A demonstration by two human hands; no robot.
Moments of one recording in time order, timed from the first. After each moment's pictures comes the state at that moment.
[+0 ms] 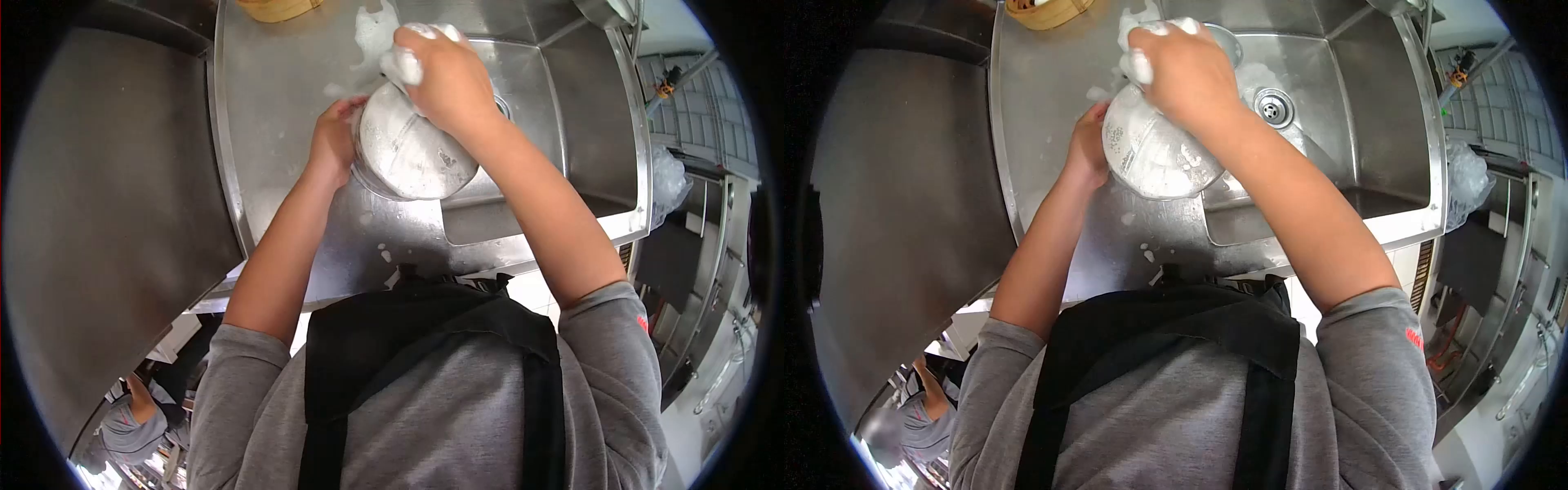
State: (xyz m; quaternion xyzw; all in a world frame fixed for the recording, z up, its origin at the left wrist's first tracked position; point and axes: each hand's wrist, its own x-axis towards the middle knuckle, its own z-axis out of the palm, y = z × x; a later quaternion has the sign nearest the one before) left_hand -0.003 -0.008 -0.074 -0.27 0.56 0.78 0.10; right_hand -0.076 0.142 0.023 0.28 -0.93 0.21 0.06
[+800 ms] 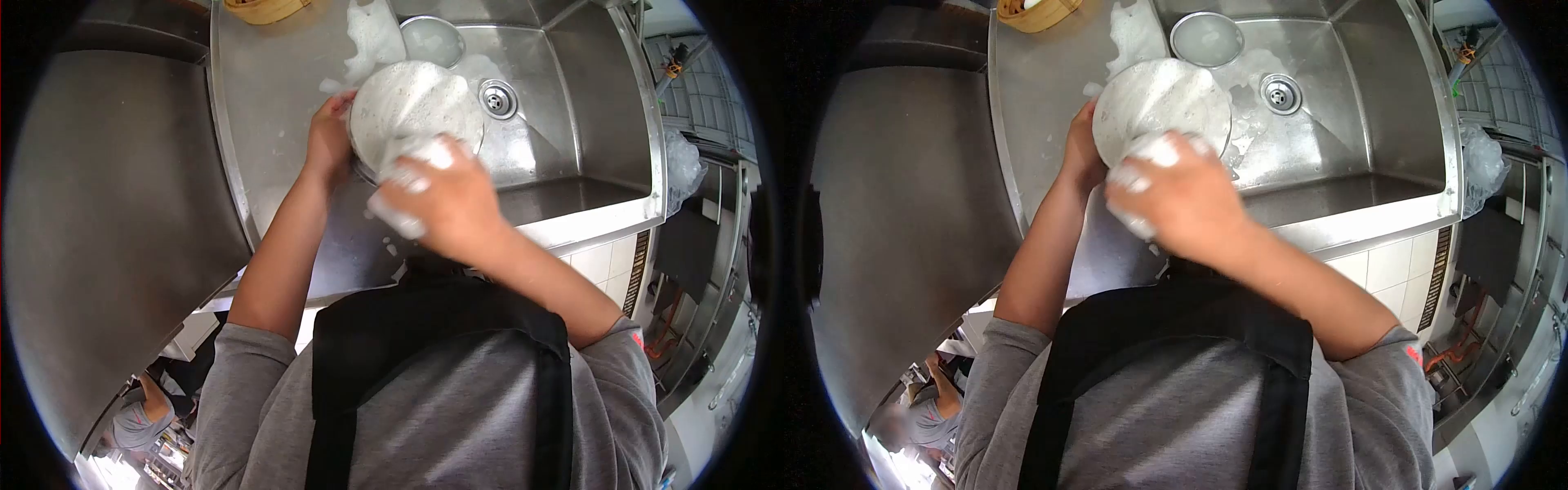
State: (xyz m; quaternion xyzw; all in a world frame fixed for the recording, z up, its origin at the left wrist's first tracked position) left_hand 0.000 -0.010 -0.075 -0.26 0.56 0.78 0.10; right_hand 0.039 0.182 0.017 0.40 -0.87 0.26 0.08
